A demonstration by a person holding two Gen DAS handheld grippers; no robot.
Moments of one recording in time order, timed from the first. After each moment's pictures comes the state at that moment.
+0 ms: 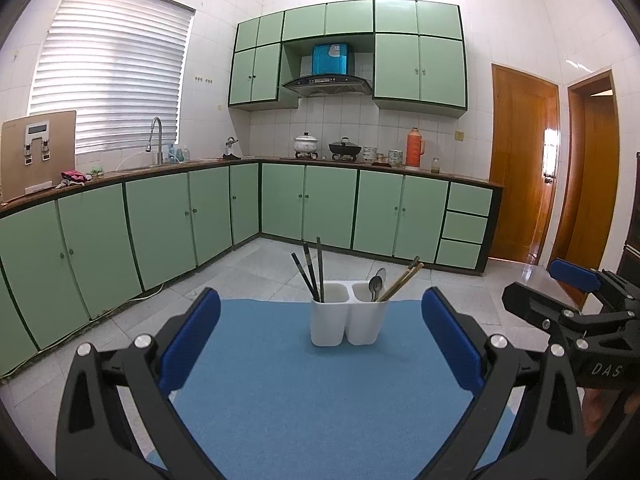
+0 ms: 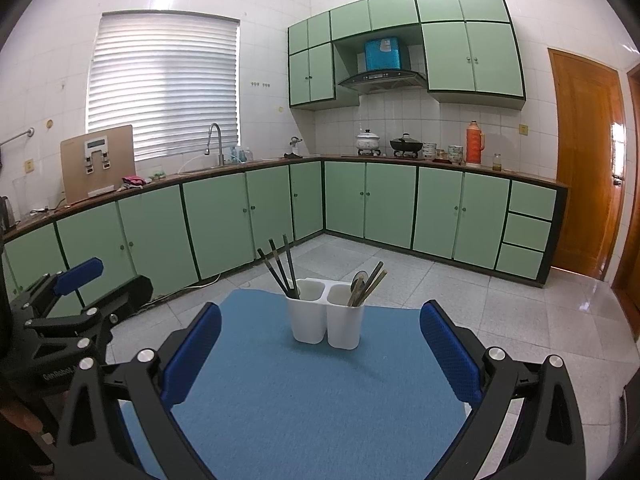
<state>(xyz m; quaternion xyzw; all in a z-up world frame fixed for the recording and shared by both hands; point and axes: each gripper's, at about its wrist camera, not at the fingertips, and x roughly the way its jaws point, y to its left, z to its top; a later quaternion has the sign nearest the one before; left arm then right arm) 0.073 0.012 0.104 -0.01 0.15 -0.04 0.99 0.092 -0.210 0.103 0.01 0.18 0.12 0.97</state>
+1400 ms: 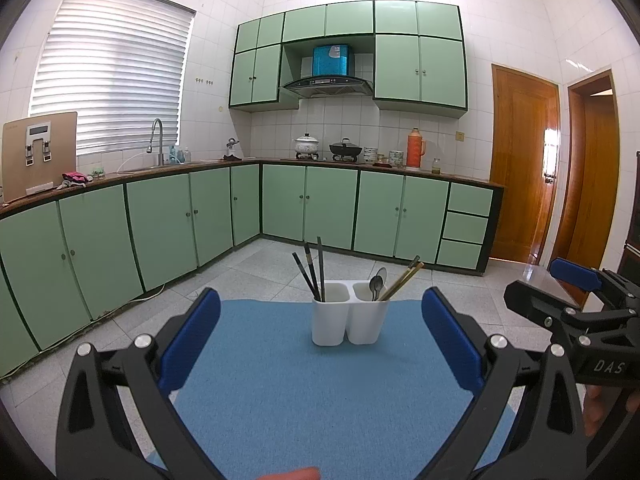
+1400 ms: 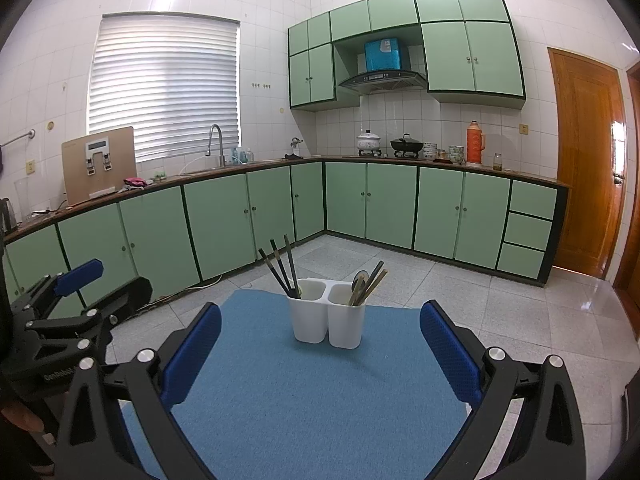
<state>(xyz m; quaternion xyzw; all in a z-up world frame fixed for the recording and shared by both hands) 0.068 0.010 0.105 -0.01 0.15 -0.04 0.99 0.091 -0.208 0.103 0.01 0.18 0.12 0.98</state>
